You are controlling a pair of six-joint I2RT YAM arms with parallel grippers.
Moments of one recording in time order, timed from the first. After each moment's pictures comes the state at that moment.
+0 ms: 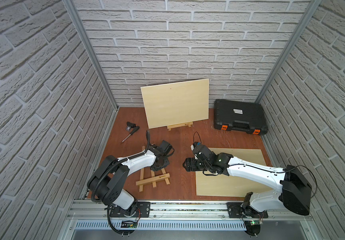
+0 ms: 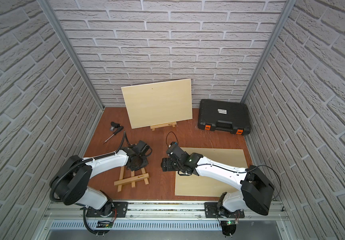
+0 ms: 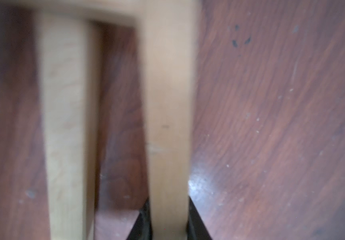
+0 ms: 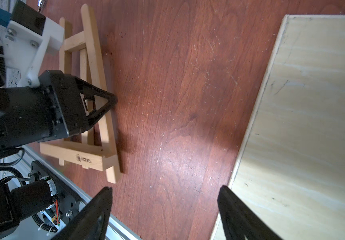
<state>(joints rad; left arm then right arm) -0.62 1.51 0.77 -0.60 -0.12 -0.98 0.88 1.39 0.89 -0.45 0.00 0.83</state>
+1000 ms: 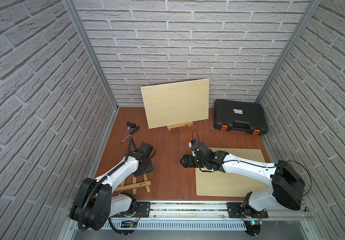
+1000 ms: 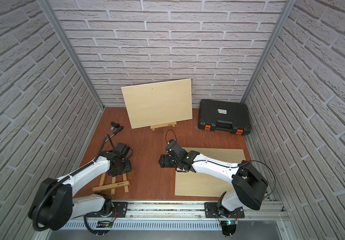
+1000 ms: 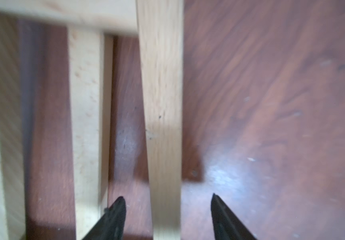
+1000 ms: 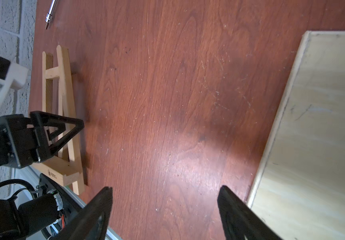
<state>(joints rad) -0.37 1.20 0.64 -0.81 -0.14 -0.65 0.82 1.50 0.92 -0.33 -0.05 0.82</state>
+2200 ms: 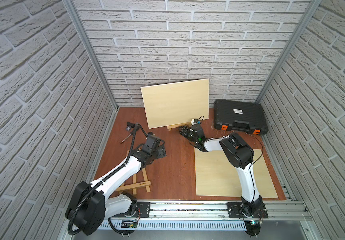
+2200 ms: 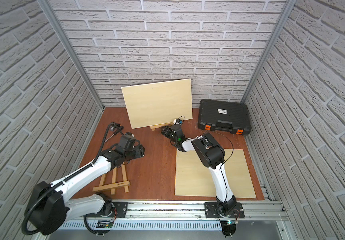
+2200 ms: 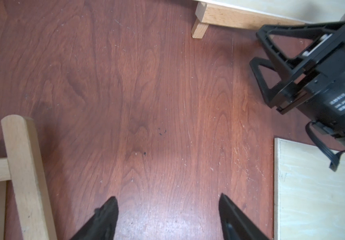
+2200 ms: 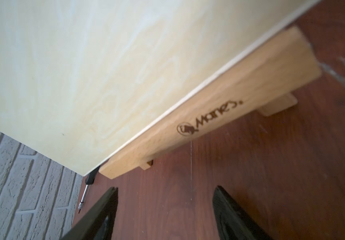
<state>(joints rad) -0.52 1.19 0.74 -0.46 -0.13 -0.64 0.50 2.22 1.24 0.59 -0.05 0.99</state>
